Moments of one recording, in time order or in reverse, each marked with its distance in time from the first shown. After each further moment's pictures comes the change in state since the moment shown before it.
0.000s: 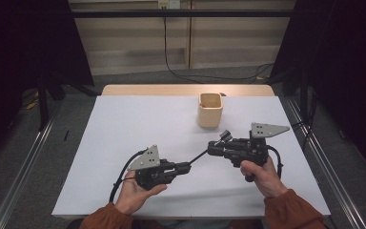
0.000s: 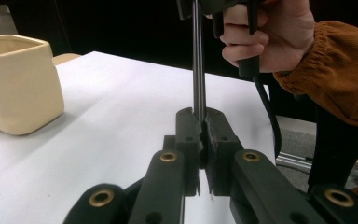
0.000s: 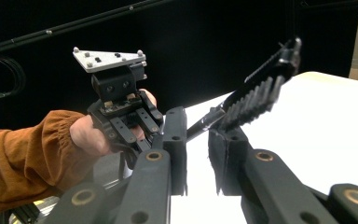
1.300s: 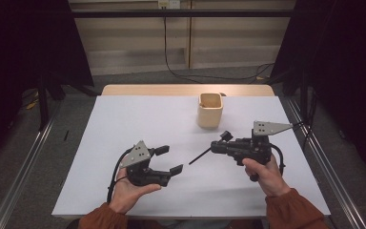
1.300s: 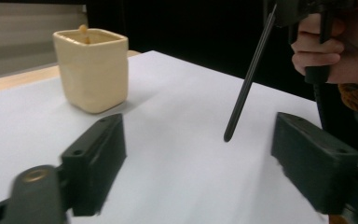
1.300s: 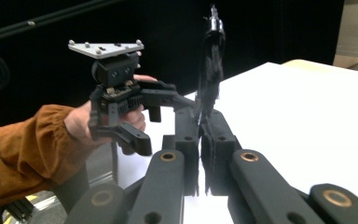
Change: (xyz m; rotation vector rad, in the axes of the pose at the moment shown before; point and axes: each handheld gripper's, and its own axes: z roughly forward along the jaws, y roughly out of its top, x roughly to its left) left arm 0.012 -0.007 -0.021 -0.043 0.212 -0.128; right arm -0.001 0.006 -0.007 0.057 -0.059 0.014
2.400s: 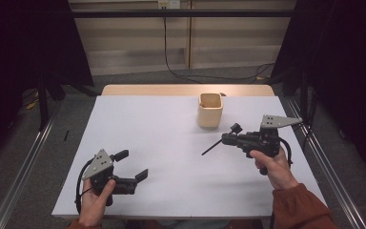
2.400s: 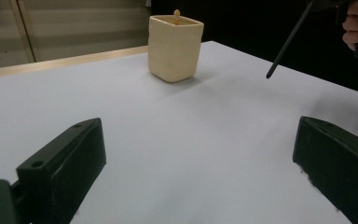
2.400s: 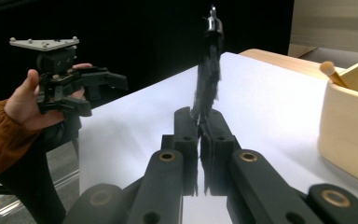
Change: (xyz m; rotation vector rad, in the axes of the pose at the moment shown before) left arm 0.016 -0.023 -0.081 0.012 0.222 -0.013; right arm -0.021 0.005 -0.021 0.037 -0.139 0.009
